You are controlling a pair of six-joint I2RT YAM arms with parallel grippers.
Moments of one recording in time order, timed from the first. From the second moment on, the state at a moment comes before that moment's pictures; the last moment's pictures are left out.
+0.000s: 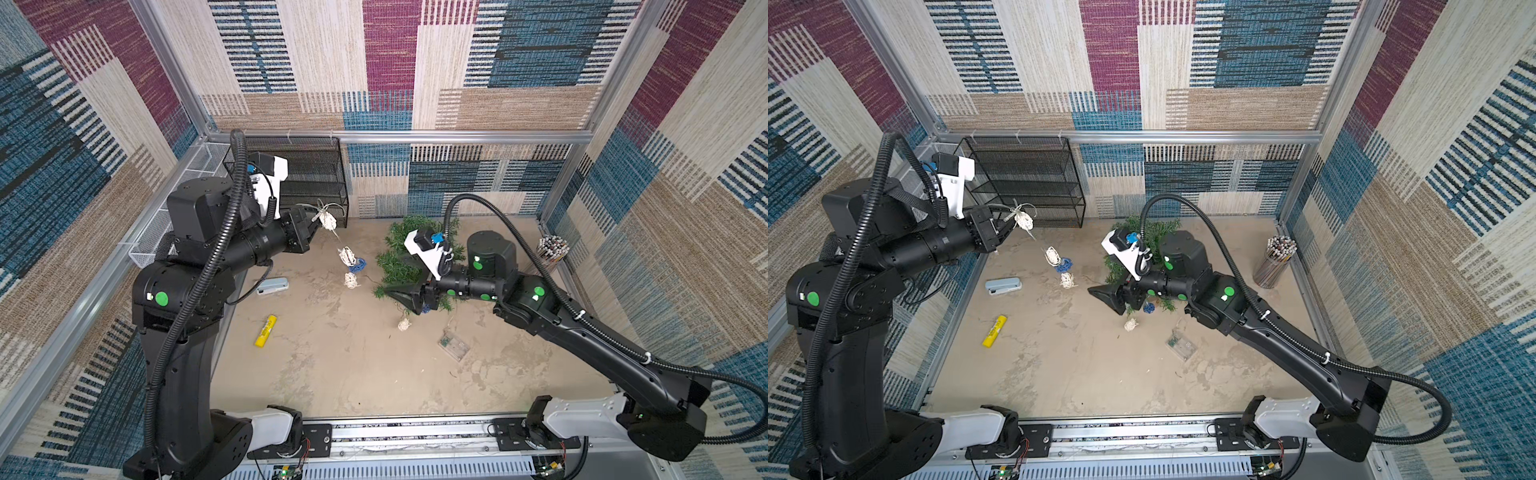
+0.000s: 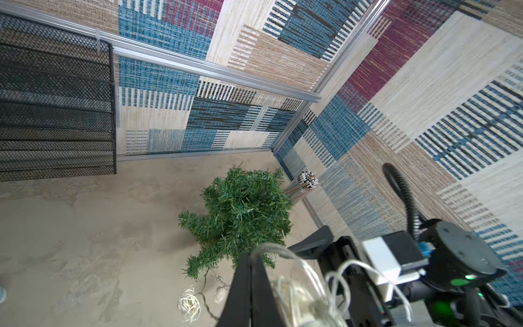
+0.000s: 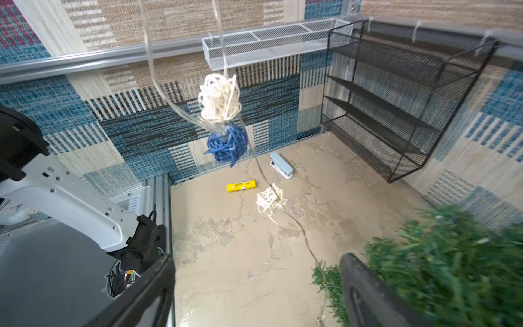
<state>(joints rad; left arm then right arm) -0.27 1.30 2.18 -1.15 0.40 -0.36 0.89 1.28 1.38 -0.37 -0.32 -0.03</state>
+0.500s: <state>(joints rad) -0.27 1.24 2.18 -1.16 0.52 -0.37 0.94 1.38 1.25 -0.07 -0.29 -0.03</state>
